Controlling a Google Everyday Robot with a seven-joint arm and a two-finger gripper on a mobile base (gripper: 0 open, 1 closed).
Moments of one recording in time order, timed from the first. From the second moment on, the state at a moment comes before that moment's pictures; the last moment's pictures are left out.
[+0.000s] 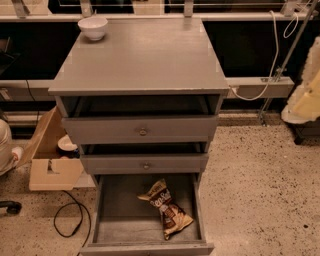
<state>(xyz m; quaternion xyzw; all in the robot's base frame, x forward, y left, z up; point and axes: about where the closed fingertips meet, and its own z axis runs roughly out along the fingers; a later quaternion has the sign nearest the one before) 0.401 -0.167 1.092 -0.61 0.73 -0.13 0.28</state>
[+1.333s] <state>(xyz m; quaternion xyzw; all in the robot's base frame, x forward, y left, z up) 0.439 -0.179 1.038 -0.60 0.75 -0.10 0.25</state>
